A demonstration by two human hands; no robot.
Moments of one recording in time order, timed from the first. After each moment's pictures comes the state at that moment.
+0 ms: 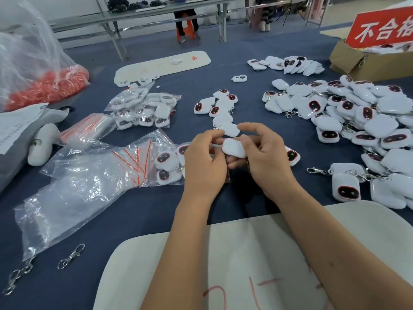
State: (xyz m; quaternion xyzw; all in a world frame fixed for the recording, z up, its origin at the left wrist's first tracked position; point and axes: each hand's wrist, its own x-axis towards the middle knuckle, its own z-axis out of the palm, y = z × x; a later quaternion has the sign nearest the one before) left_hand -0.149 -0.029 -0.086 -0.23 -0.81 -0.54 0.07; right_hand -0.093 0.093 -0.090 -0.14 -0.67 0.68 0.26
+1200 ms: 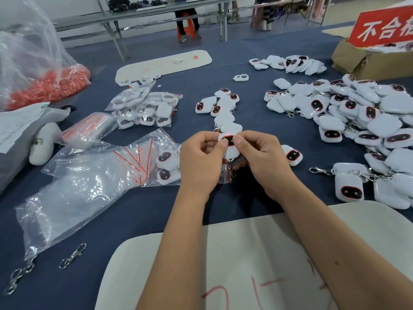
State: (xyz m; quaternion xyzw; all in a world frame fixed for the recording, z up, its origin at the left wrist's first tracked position) left_hand -0.155 -0.031 -0.082 -0.15 -0.72 -0.68 -0.01; right_hand -0.094 0.092 -0.090 -0.07 -0.69 0.68 0.21
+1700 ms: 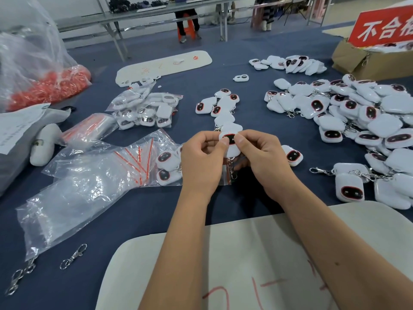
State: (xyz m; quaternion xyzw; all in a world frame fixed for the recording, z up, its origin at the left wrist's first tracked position) left_hand -0.152 -0.029 -0.081 -0.14 -0.72 -0.68 0.00; right_hand -0.096 0.093 -0.092 -0.08 -0.69 0.68 0.22
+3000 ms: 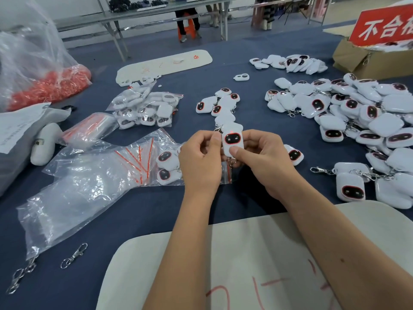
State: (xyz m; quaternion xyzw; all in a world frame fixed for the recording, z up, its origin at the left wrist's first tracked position) left_hand -0.151 -0.028 -0.085 -0.14 -0.73 -0.67 0.06; right_hand -0.095 0.098 -0.094 -0.08 -0.70 0.69 0.20
